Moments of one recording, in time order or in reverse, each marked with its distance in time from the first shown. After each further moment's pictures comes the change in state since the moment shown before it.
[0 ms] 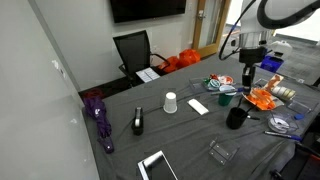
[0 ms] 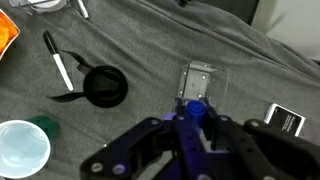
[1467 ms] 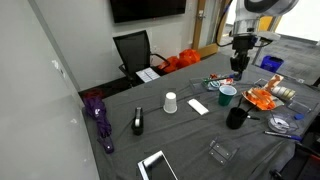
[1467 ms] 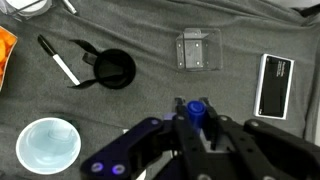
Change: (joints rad) arm -0.082 0.166 -0.050 0.241 0.104 -0.094 0.098
